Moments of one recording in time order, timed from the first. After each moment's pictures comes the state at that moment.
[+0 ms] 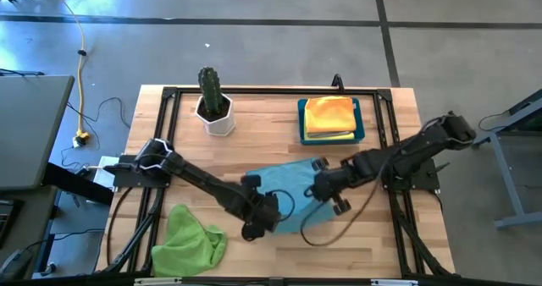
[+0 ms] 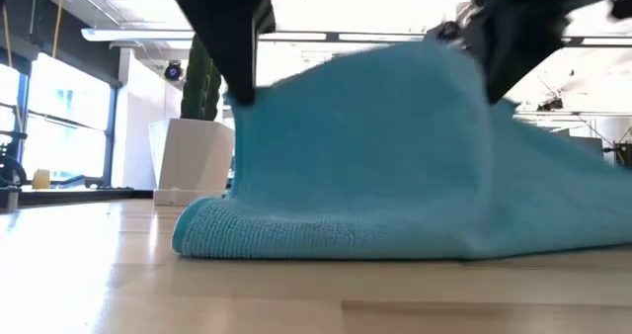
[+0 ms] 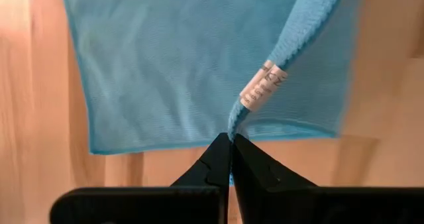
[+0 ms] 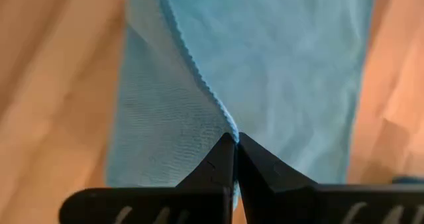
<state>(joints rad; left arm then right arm) -0.32 2.03 1.73 -1.14 -0.25 -0.50 0.32 1.44 1.03 -0.72 0.06 -0.17</state>
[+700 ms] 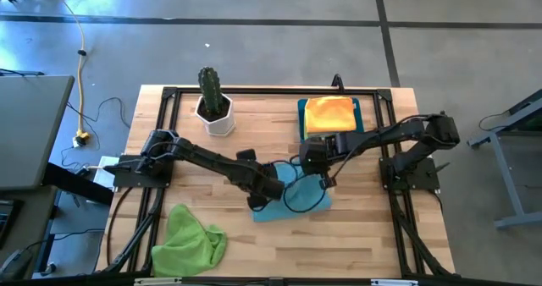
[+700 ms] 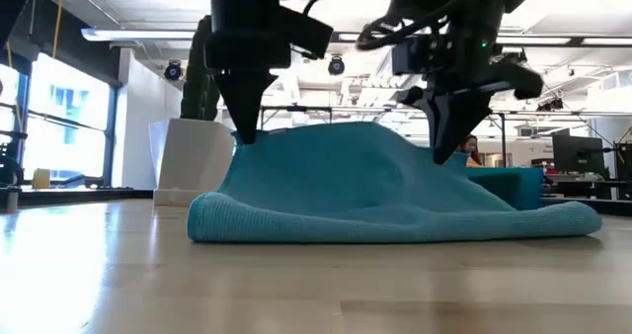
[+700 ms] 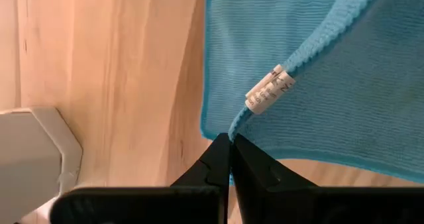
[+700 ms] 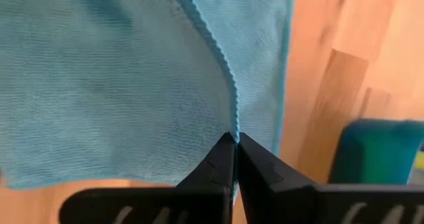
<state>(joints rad) -0.13 2.03 1.65 -1.24 -0.37 -0.52 0.02 1.58 1.03 -0.72 0.05 -0.30</state>
